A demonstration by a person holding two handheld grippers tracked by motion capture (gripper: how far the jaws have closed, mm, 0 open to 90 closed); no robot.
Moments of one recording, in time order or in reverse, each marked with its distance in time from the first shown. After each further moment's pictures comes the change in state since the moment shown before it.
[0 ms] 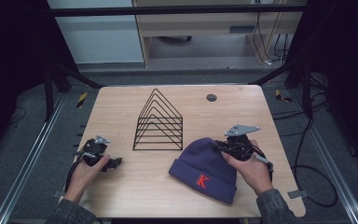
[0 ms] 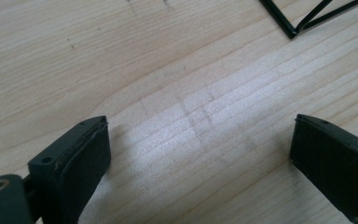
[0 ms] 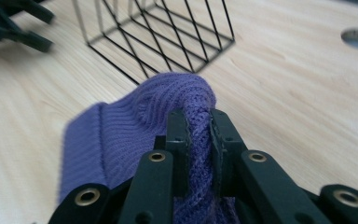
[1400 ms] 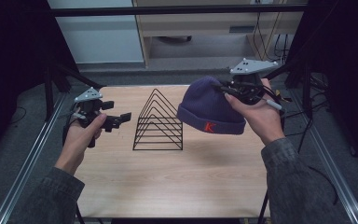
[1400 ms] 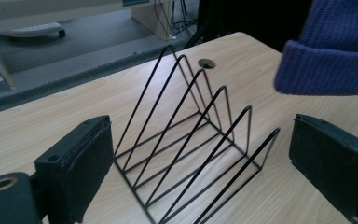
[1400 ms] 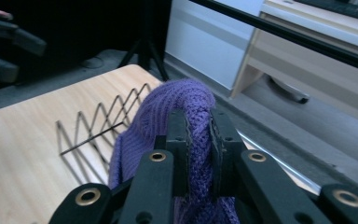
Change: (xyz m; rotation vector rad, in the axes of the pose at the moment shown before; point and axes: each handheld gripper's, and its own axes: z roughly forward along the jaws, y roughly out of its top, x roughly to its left) left arm -0.024 0.135 -0.116 -0.443 -0.236 0.041; right arm -0.014 0.163 -0.069 -0.222 -0.118 -0.182
